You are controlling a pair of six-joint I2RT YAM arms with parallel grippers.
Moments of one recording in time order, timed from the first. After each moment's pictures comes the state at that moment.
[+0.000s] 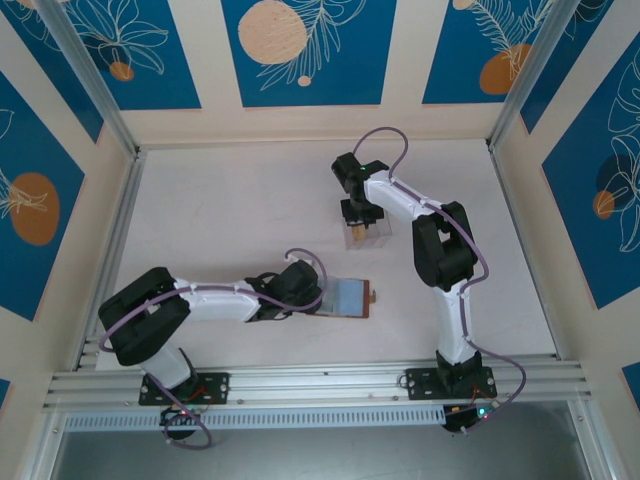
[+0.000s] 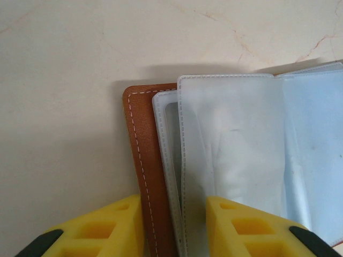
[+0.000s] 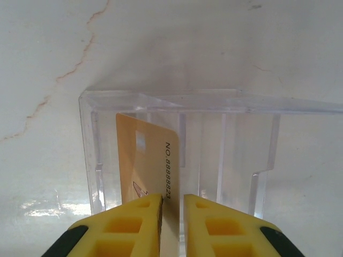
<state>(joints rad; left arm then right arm) -0.98 1.60 0.70 -0.06 -0.10 -0.76 0.48 2.13 1.75 -1.02 0.21 0.36</state>
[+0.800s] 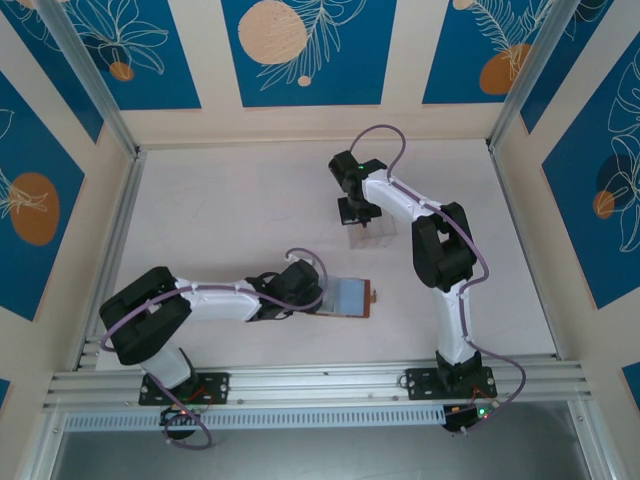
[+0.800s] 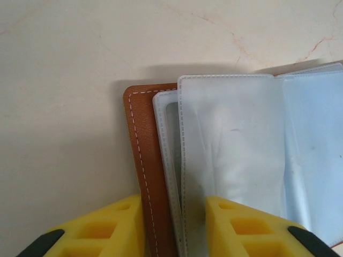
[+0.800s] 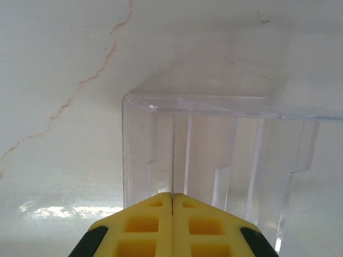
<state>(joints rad) -0.98 1.61 0.71 -0.05 -0.10 -0.76 0.49 2.13 1.78 -1.03 0.21 0.35</state>
